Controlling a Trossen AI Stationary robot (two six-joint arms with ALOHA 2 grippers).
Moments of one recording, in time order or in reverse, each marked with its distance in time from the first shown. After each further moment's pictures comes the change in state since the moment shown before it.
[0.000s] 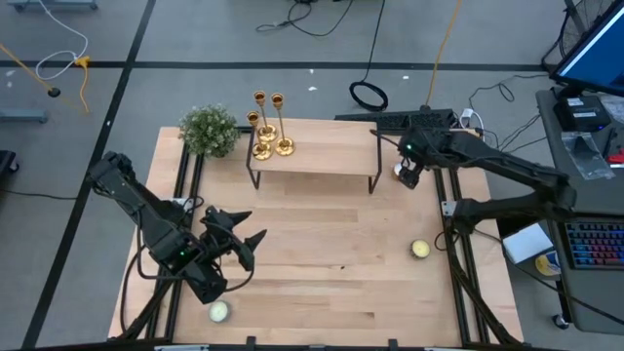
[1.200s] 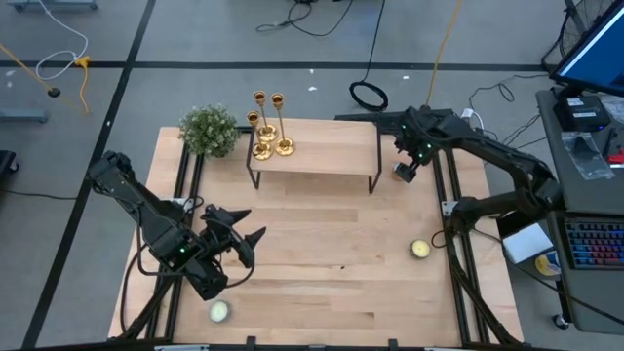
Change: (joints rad) left arm 0.015 -0.013 -0.001 -0.018 0.032 -0.016; right arm -0.278 0.185 0.000 0.006 -0.343 -0.126
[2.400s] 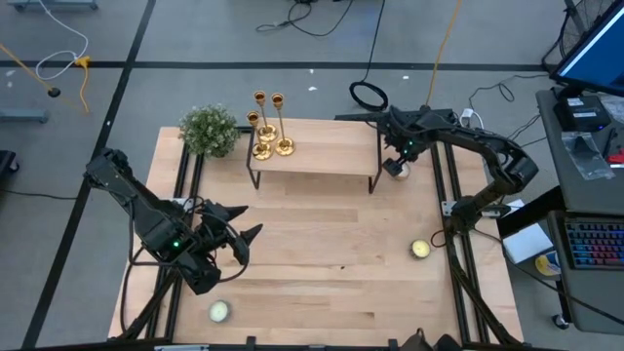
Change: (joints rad) left arm 0.000 -0.056 0.000 0.005 0.002 0.066; right arm -0.052 0.242 -0.003 0.146 0.080 0.098
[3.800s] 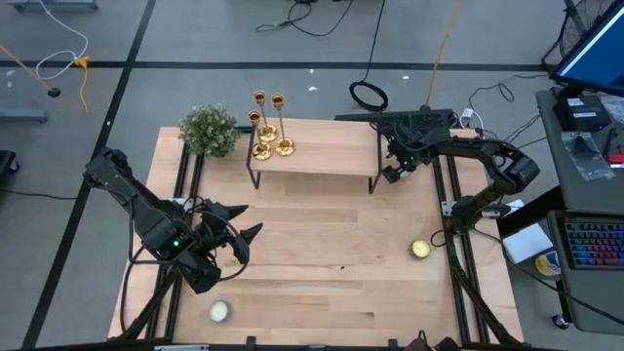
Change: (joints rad) left arm 0.005 -0.005 0.000 0.007 0.000 -0.001; right arm -0.024 -0.002 -0.292 0.363 0.049 0.058
